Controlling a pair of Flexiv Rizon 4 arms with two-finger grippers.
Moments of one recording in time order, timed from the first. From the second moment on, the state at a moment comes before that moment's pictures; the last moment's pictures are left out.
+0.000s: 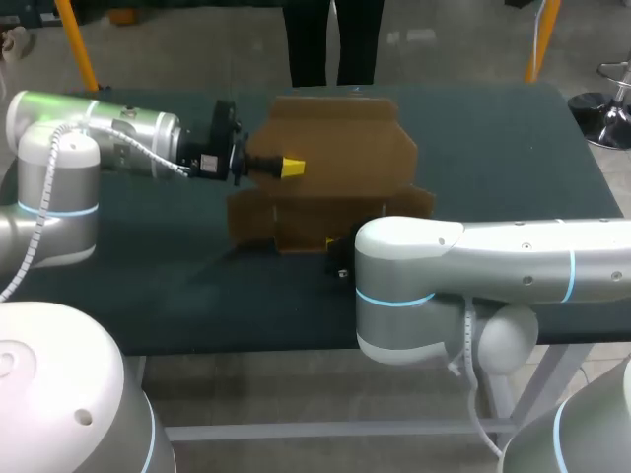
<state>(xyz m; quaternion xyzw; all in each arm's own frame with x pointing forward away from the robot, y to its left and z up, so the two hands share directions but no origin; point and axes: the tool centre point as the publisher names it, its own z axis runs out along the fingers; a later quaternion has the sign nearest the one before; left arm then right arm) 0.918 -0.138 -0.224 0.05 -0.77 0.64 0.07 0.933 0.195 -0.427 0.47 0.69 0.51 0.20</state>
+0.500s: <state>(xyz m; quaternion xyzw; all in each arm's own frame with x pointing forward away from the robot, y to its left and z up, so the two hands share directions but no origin) 0.914 -0.142 -0.230 0.06 -0.77 0.63 0.07 0.933 0.195 -0.427 0.47 0.69 0.51 0.20</state>
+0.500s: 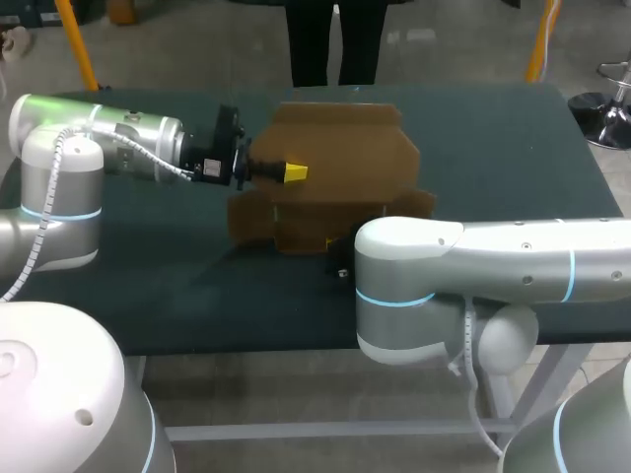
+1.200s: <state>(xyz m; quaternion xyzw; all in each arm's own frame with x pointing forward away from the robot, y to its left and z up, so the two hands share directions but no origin) 0.916 -0.141 -0.229 0.07 -0.77 0.63 0.07 0.933 0.195 -0.427 0.47 0.69 0.51 0.20</state>
